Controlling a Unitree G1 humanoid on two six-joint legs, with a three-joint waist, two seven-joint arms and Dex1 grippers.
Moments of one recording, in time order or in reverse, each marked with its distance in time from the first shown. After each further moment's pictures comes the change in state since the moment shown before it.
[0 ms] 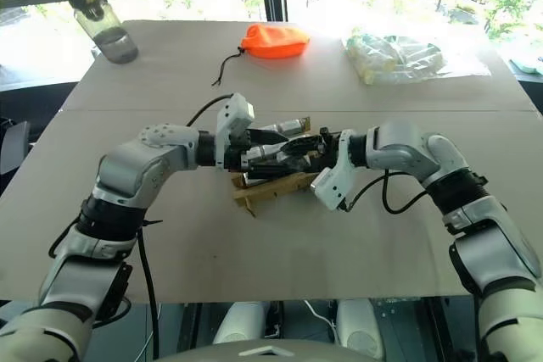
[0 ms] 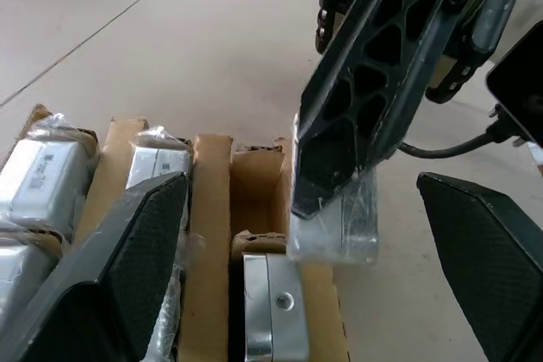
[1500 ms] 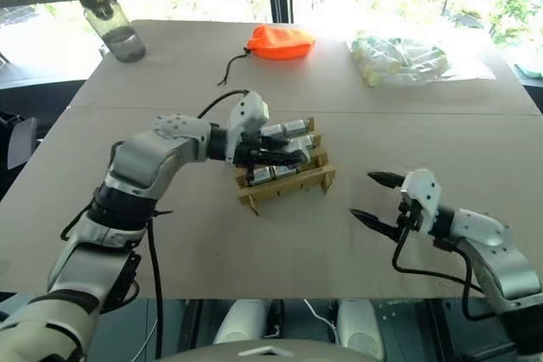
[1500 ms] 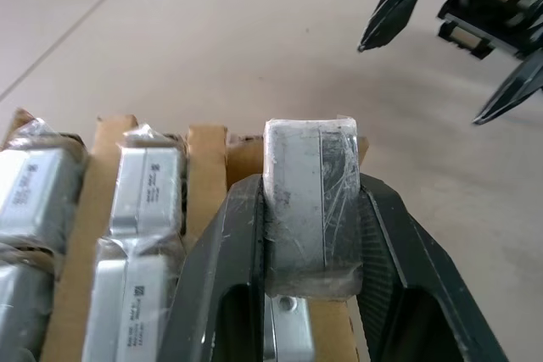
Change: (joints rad) left arm -0.072 -0.052 -0.103 0.082 0.142 -0.032 -0.033; right arm 1.014 -0.136 -0.441 -0.634 1.253 1.107 0.287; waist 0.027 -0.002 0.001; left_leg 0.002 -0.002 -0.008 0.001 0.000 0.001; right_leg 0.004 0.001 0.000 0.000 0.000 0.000
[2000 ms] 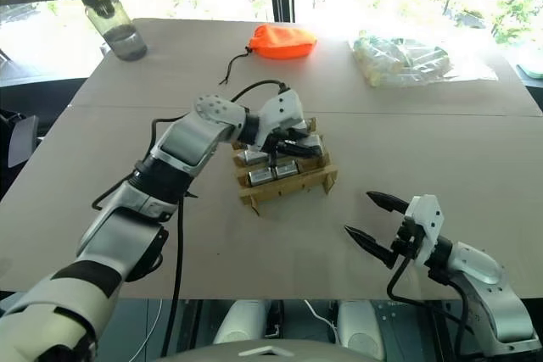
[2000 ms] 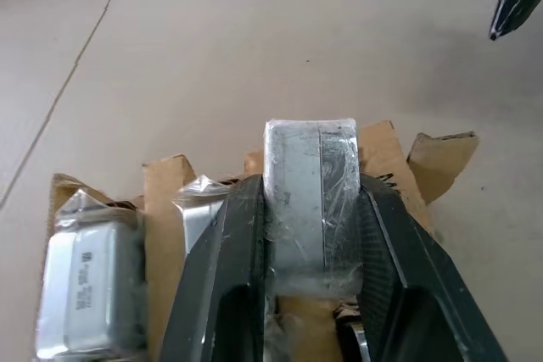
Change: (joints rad) left arm -0.185 -0.104 -0.130 0.248 0.224 -0.198 -0.033; right arm 0.107 0.160 -0.055 -0.052 -0.100 -0.052 -0.013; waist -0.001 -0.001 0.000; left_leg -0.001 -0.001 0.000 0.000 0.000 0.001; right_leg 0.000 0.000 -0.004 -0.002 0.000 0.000
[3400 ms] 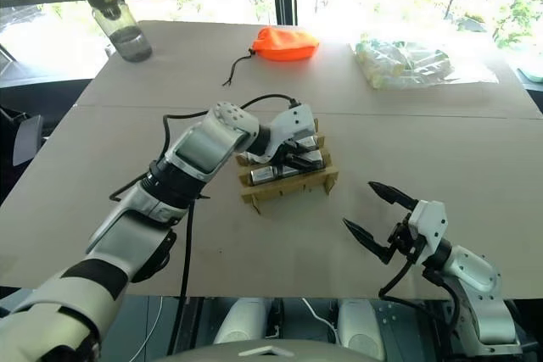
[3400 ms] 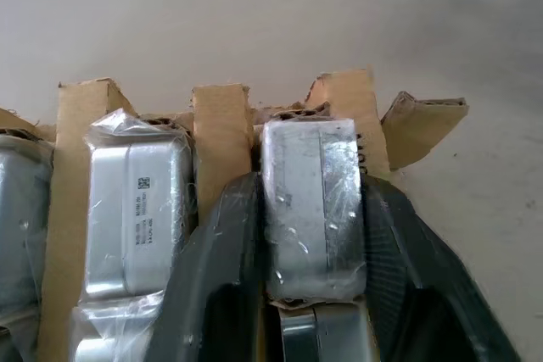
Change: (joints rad) left arm -0.002 -0.051 -0.071 -0.107 0.051 0.338 0.003; right arm -0.014 0.128 -0.031 0.050 -0.084 -0.211 0.051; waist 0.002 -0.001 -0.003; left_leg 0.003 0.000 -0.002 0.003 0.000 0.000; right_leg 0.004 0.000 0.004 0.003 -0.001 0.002
